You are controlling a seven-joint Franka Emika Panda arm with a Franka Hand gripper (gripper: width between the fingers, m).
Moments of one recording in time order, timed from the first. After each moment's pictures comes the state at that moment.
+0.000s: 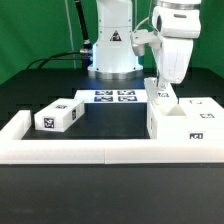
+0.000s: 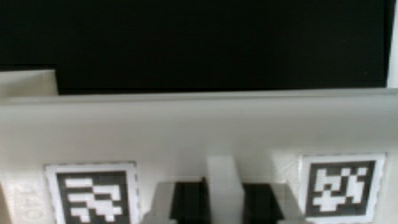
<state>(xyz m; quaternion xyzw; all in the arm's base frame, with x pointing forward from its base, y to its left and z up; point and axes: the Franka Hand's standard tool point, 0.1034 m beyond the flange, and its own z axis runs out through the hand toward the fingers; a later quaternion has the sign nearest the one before) 0.459 0.066 0.061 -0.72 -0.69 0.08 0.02</state>
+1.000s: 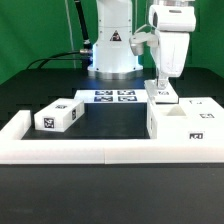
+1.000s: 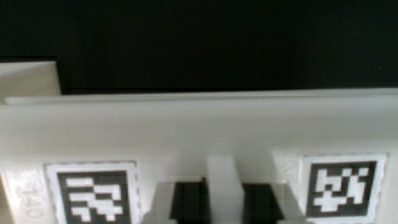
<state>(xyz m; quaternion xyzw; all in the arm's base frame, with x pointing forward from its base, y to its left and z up) 0.452 0.067 0.061 -0.72 -0.69 0.04 0.00</state>
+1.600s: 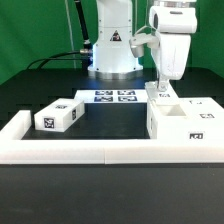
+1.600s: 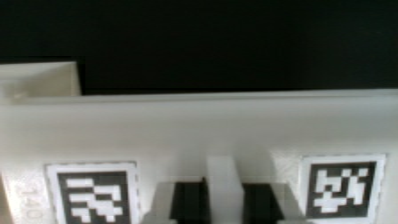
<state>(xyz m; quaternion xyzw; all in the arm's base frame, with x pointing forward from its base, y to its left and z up) 0.465 0.067 0.058 -0.72 -0.69 0.04 0.00</state>
